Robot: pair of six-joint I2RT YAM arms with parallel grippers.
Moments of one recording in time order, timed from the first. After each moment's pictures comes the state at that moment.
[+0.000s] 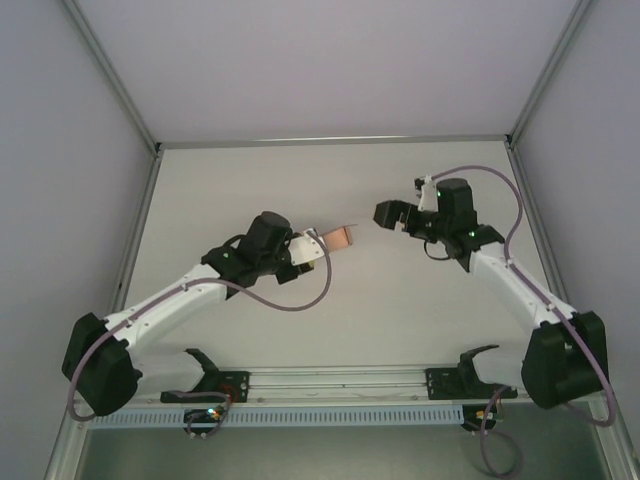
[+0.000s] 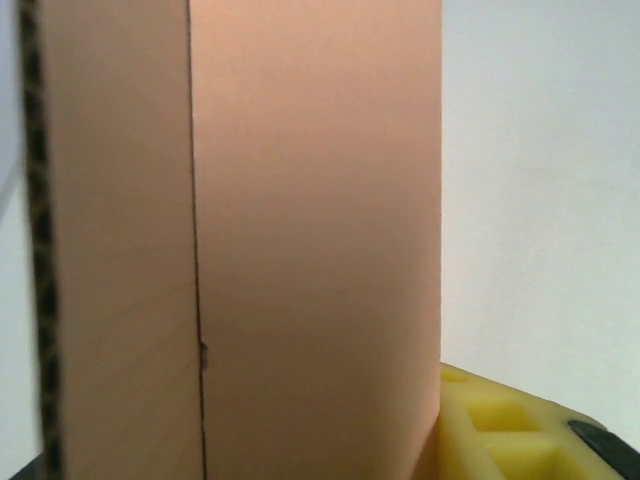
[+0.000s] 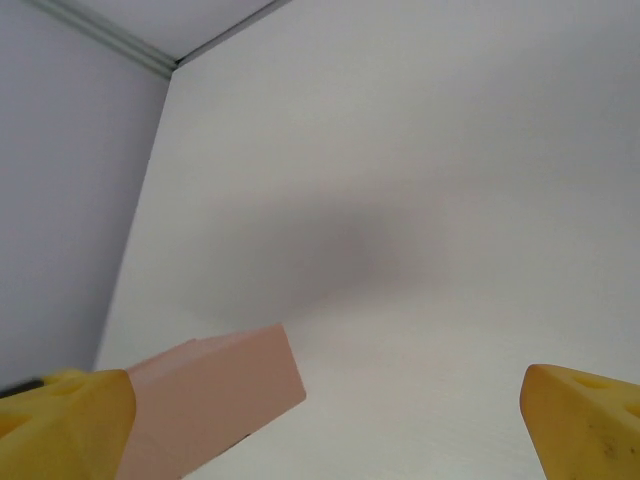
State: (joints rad) left arm -0.78 1.23 0.89 -0.44 0.11 0.57; right arm 0.21 1.24 0.85 -0.20 -0.46 0.49
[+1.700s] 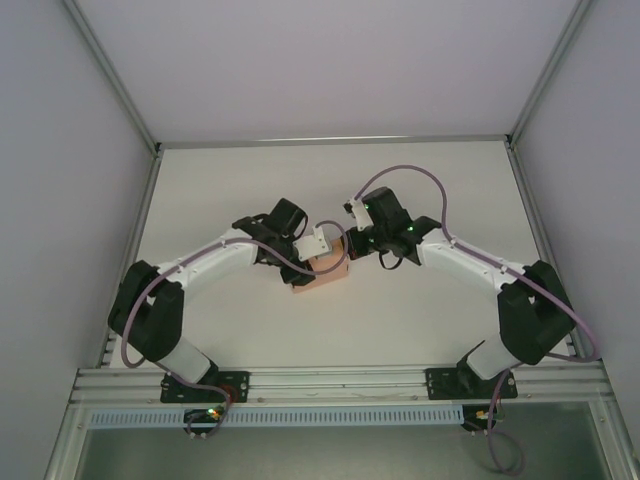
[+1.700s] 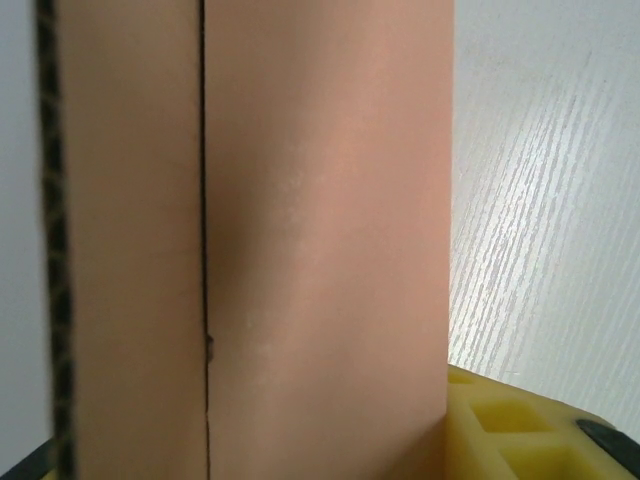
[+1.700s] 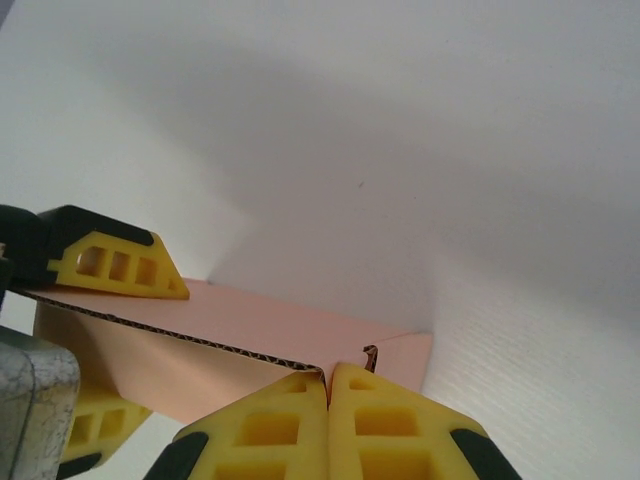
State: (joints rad) left arm -0.70 1.58 1.08 -0.69 0.26 0.49; right arm 0.58 1.52 1.04 -0.34 -0.24 0.31
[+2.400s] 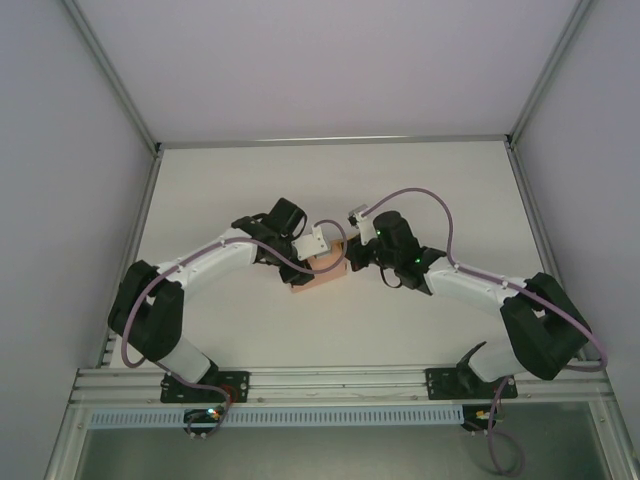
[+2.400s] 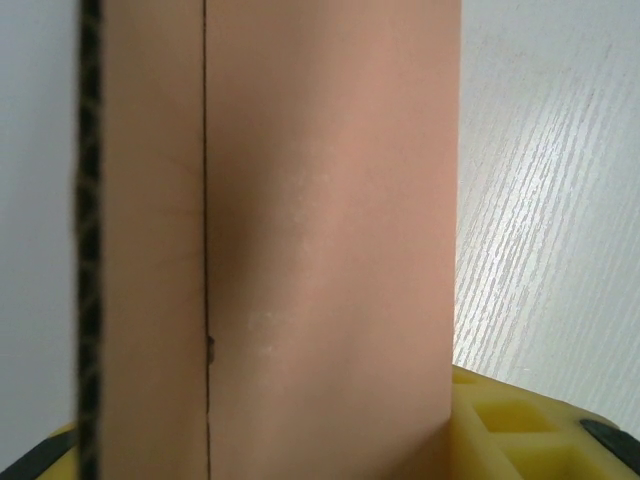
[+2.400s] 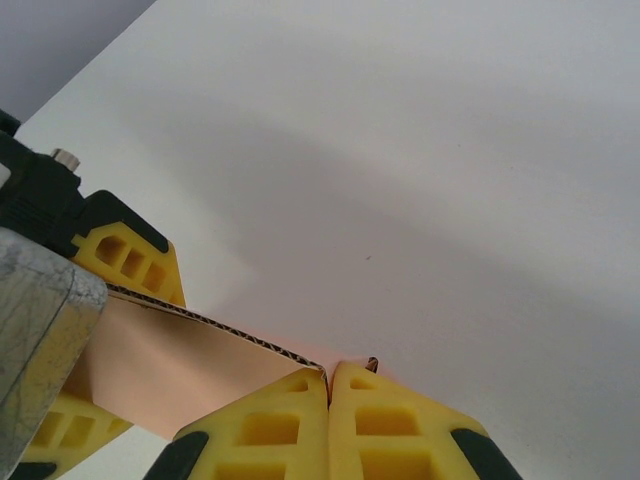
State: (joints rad) left arm -0.69 1.58 1.08 -0.70 0.25 0.48; right arm 0.61 1.43 0.74 0.13 -0.18 0.24
